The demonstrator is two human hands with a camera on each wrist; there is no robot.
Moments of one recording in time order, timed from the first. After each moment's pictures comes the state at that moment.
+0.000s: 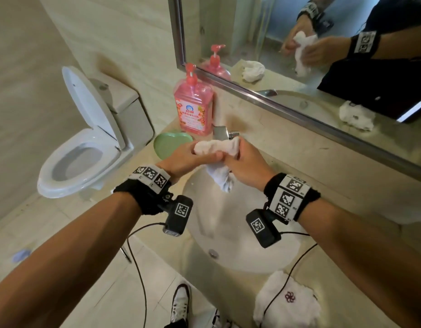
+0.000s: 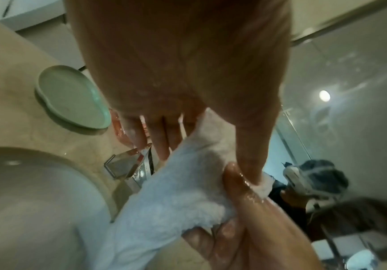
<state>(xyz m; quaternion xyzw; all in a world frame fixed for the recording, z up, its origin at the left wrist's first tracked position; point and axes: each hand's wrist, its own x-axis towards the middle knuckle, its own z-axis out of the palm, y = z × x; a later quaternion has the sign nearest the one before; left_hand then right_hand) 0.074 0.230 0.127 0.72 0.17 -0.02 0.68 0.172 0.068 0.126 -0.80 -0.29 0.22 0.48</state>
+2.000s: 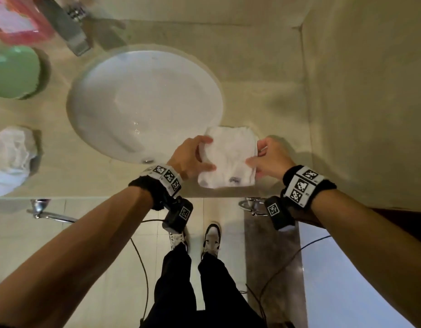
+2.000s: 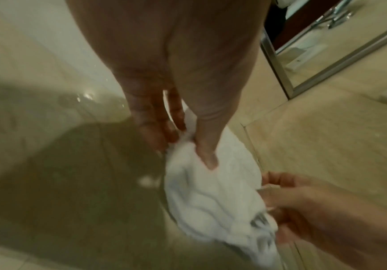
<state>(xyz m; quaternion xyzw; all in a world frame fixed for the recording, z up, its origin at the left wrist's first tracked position) -0.022 -0.014 -0.069 0.84 0.03 -0.32 0.44 -0.026 -0.261 -0.053 -0.86 0.19 0.27 0.40</state>
